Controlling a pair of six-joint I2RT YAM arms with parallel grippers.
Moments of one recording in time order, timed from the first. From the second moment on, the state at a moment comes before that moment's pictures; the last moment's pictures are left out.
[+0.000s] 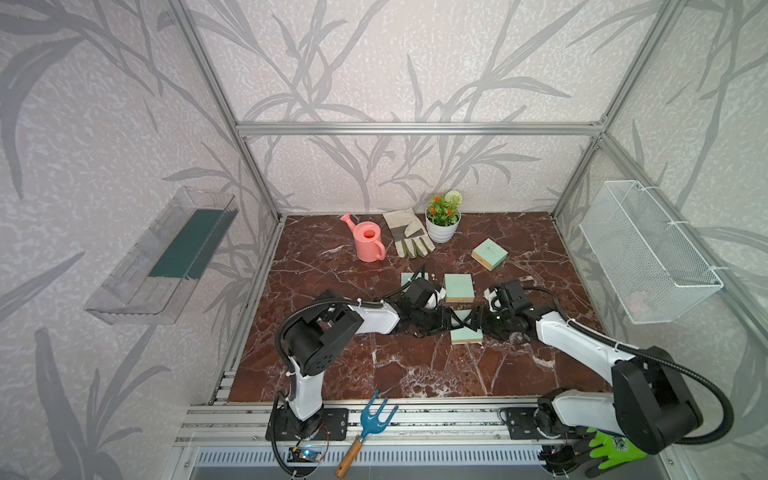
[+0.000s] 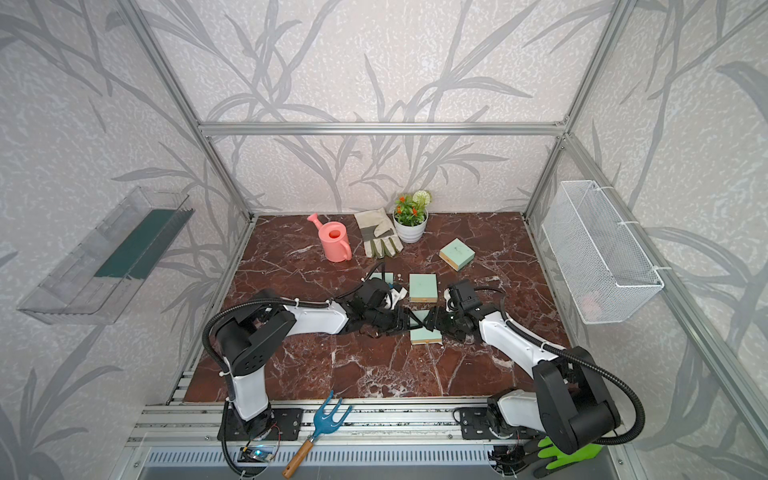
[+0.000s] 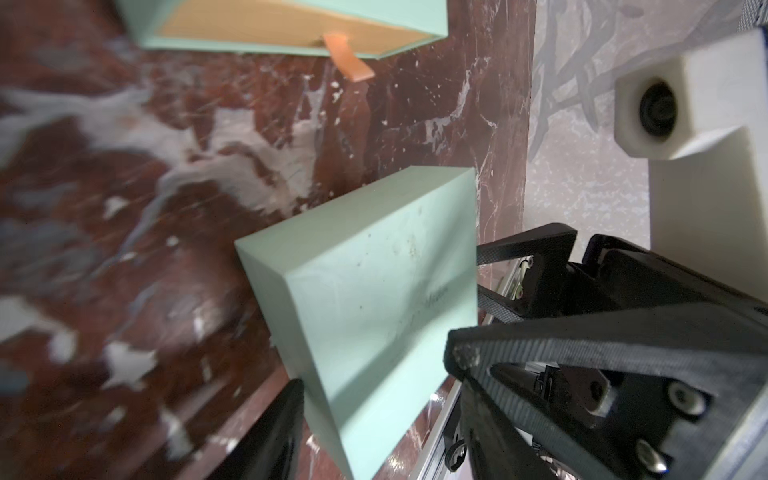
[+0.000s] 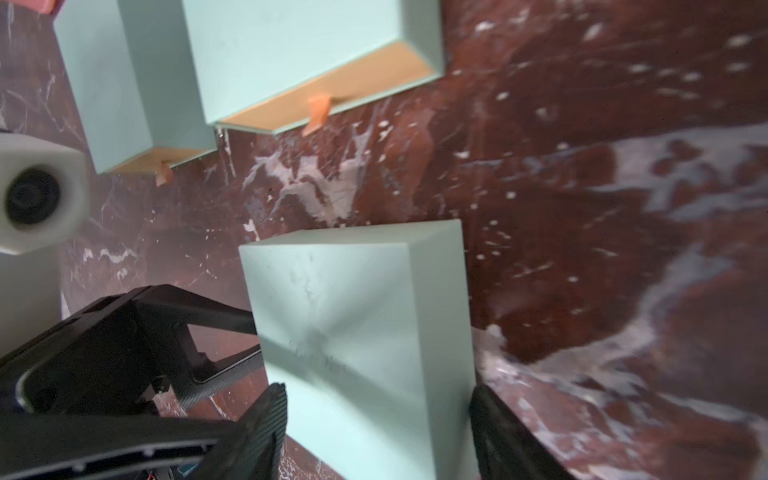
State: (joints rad) left arm -0.82 1.92 0.99 0.21 0.59 -0.94; right arm 0.35 1.29 0.63 -0.42 -0.34 0.68
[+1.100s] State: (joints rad) left arm -0.86 2.31 1.58 0.06 0.59 -0.97; right arm 0.03 1.42 0.71 -0.49 -0.28 0.65
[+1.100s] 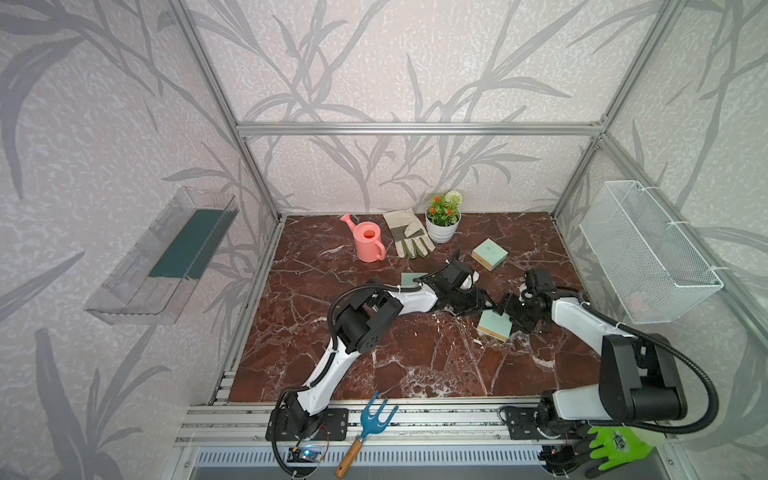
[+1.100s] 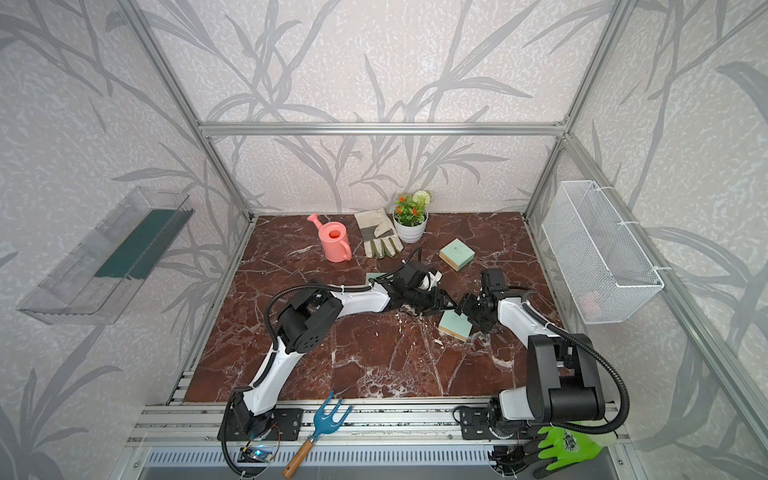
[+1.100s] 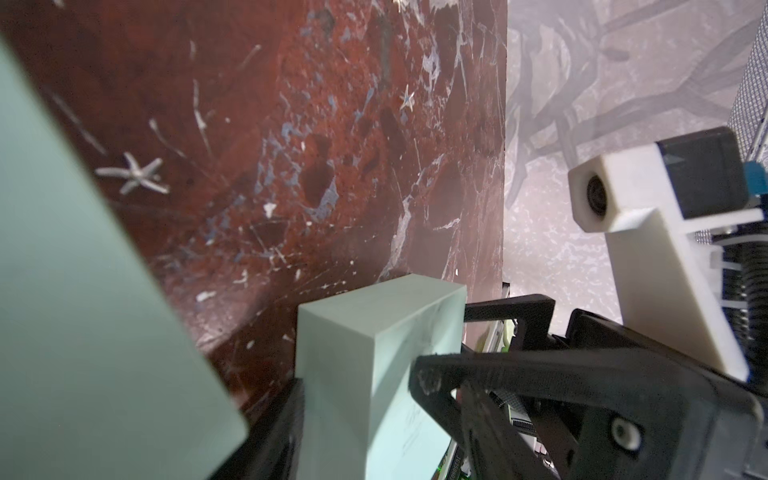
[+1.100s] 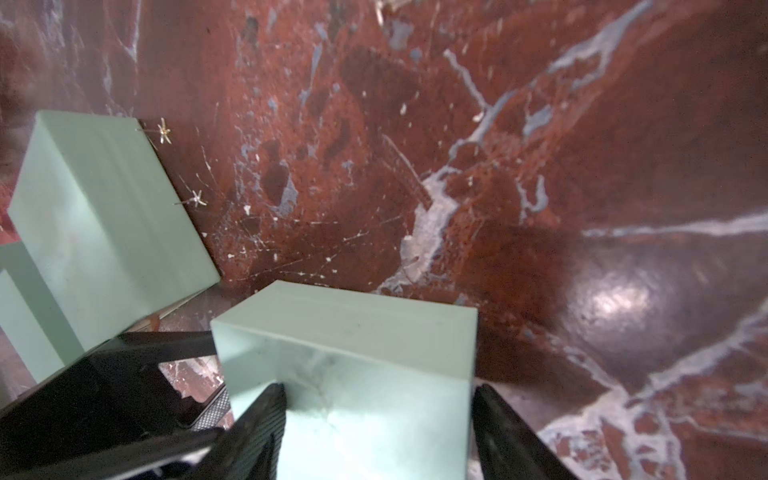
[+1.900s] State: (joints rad) left arm -0.91 2.34 1.61 0.05 0.63 -0.99; right arm -0.08 1.55 0.84 -0.39 -0.34 0.62
